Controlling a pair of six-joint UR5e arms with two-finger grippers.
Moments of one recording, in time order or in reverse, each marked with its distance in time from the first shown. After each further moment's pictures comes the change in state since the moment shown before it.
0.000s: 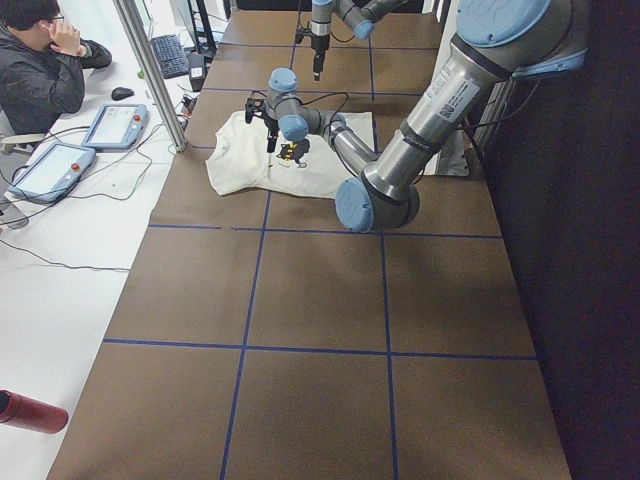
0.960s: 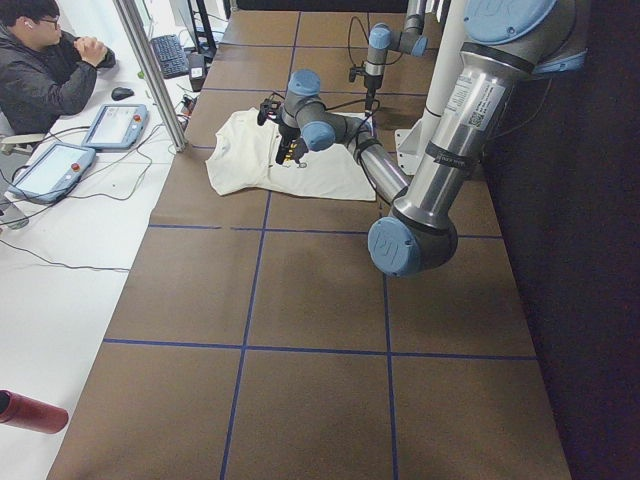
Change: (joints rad) left arm -0.033 0.156 -0.218 0.047 0.002 0.137; right arm -0.445 -0.038 0.035 0.033 -0.335 0.299
